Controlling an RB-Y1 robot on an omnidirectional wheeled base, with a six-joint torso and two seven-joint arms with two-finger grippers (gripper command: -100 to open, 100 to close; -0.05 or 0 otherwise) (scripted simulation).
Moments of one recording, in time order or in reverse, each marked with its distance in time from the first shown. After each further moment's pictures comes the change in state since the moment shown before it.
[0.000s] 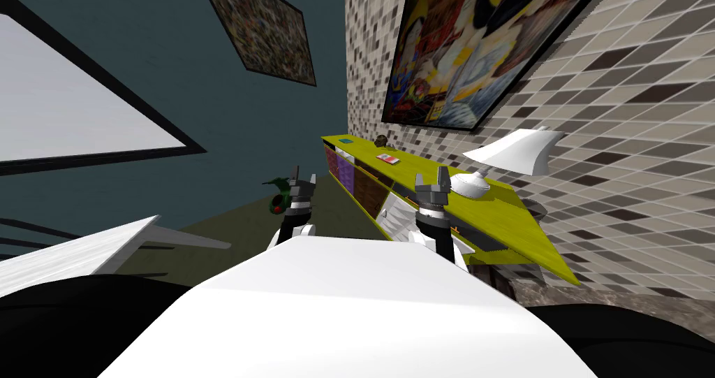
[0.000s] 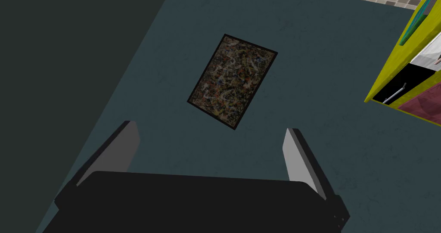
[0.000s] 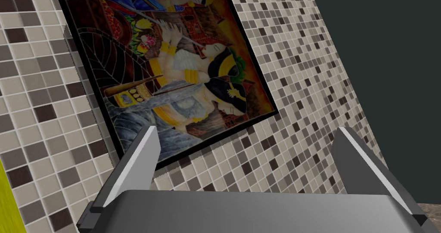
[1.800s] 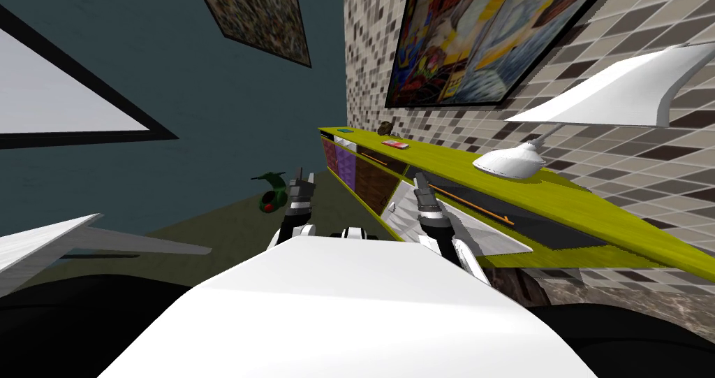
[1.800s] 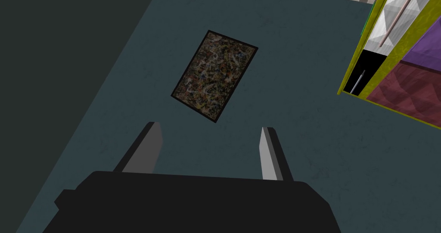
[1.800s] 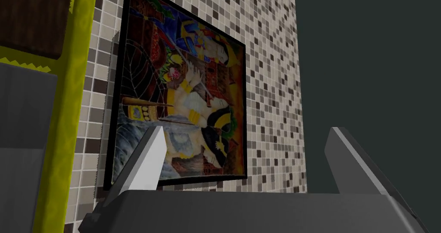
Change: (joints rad) left arm 0.000 0.000 0.000 0.000 0.000 0.000 0.000; right arm 0.007 -0.195 -0.064 0.065 0.183 0.016 0.138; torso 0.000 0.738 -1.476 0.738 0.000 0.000
